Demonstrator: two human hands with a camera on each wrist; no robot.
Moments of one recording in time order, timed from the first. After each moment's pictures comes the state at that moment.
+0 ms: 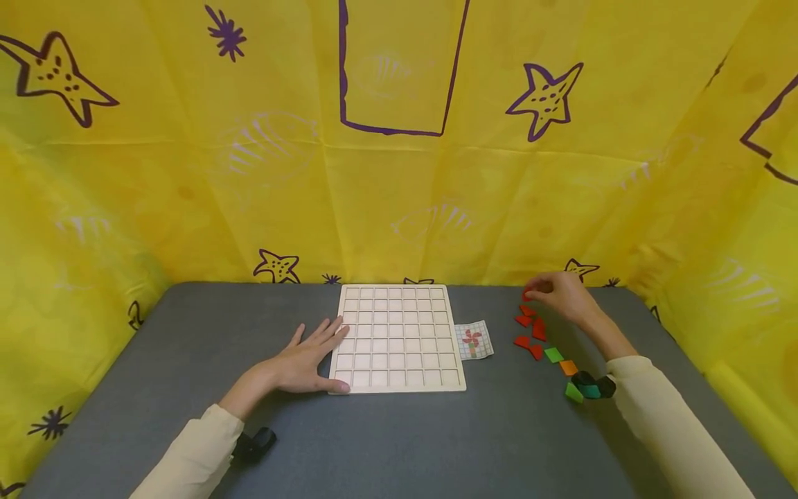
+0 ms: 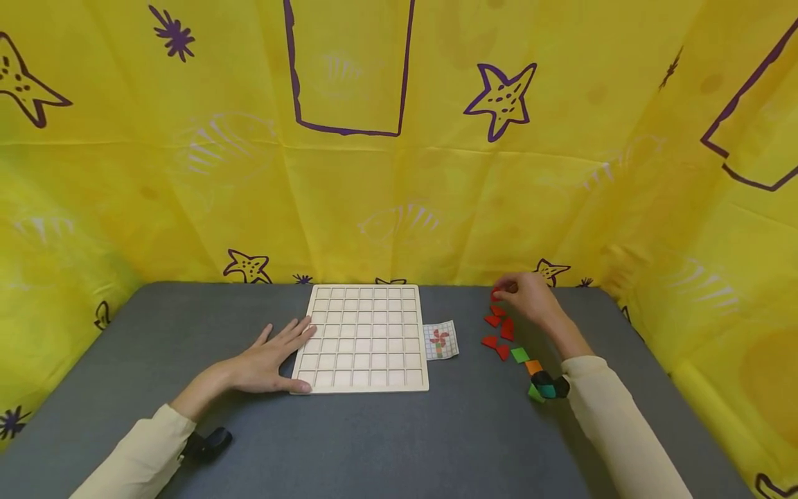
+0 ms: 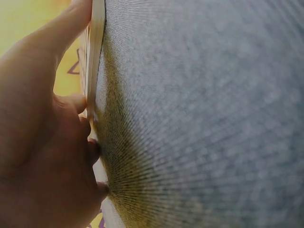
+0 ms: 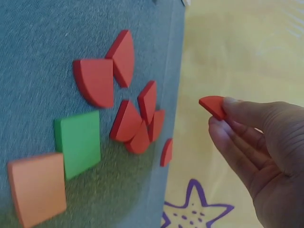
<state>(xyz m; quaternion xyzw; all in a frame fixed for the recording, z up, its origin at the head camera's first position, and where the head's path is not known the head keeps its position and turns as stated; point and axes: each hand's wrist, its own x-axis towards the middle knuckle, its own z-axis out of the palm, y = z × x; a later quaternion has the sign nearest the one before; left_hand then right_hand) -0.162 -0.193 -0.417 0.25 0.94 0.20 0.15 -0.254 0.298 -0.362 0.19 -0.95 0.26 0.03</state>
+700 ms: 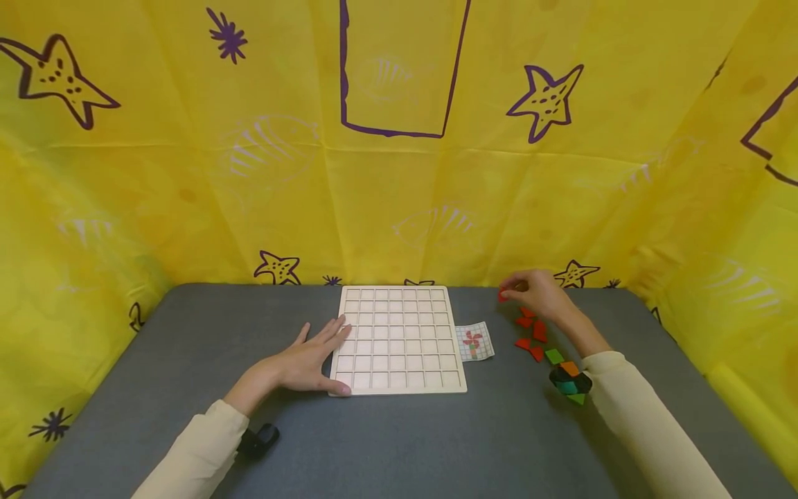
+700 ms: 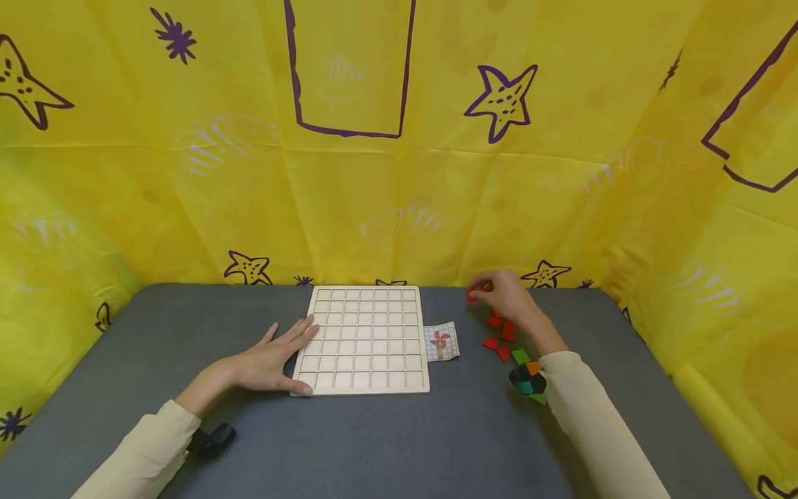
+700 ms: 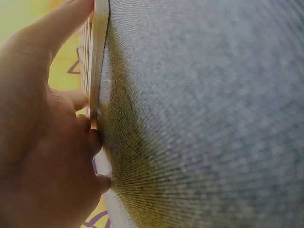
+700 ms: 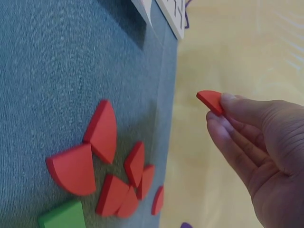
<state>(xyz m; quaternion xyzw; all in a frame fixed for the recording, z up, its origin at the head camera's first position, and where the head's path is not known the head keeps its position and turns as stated) -0.168 -0.189 -0.416 0.25 0.93 0.19 0.17 -0.262 0.257 -0.366 0.20 -0.94 0.29 0.02</state>
